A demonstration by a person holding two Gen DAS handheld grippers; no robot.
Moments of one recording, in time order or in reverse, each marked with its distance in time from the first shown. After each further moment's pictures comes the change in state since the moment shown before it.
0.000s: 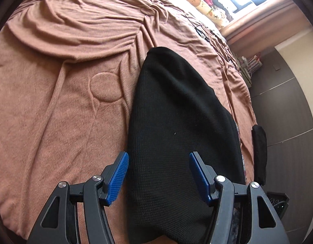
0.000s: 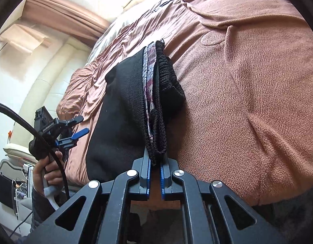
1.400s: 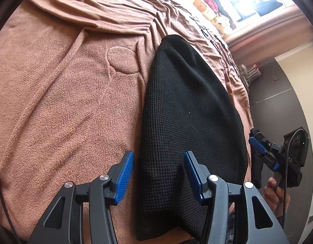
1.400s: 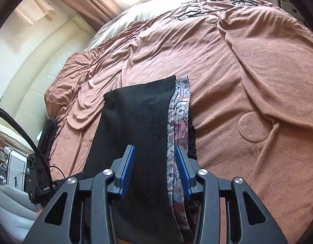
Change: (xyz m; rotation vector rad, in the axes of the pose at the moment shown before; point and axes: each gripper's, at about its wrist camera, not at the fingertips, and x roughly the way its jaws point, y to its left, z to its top) left arm 0.008 0.028 -0.034 -0.074 -0.036 -0.053; right arm 0.057 0.069 0.127 -0.238 0.061 -0.099
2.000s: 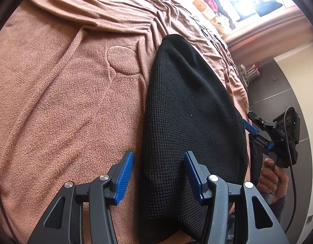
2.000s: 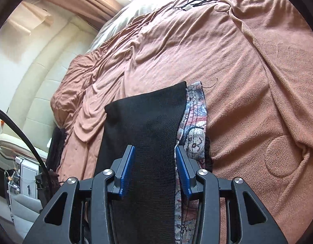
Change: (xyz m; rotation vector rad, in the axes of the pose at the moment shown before) left arm 0.005 0.003 0.005 0.001 0.007 -0.015; right arm 0.055 -0.014 0.042 0.076 0.033 0.128
